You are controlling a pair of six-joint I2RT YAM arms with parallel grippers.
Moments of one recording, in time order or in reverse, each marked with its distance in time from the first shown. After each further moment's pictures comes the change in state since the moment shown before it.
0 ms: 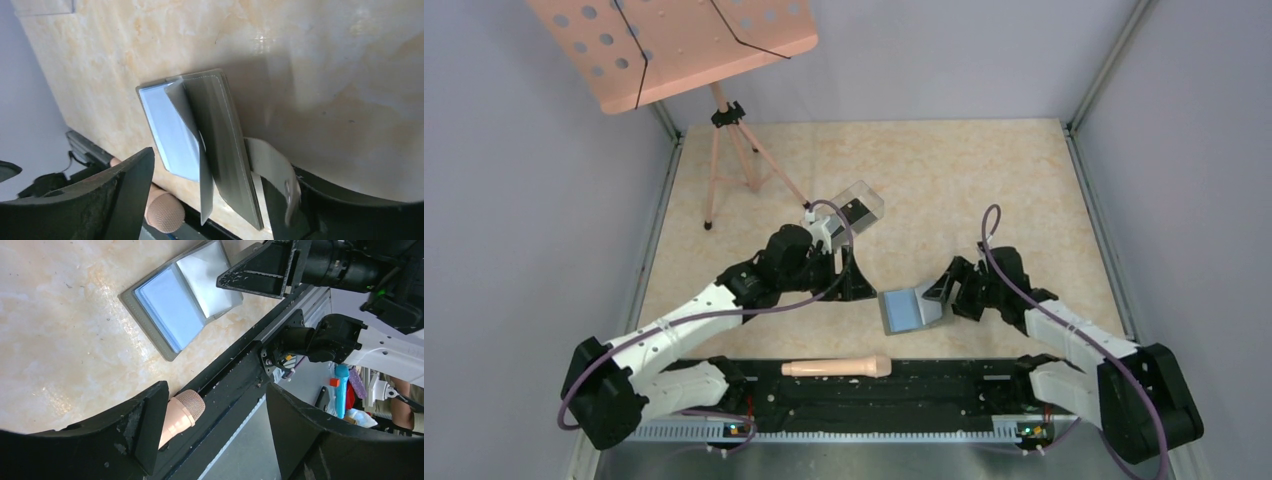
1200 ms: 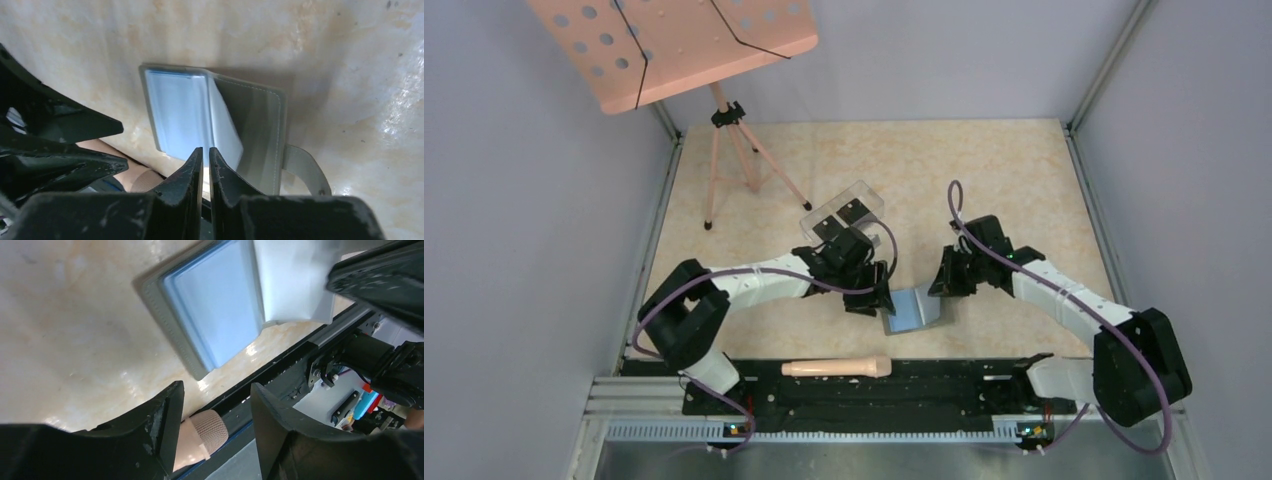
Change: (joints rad) left arm -0.093 0.493 0.150 -0.038 -0.031 -0.075; right arm 0.100 0.142 0.387 -0.423 0.057 -0.299
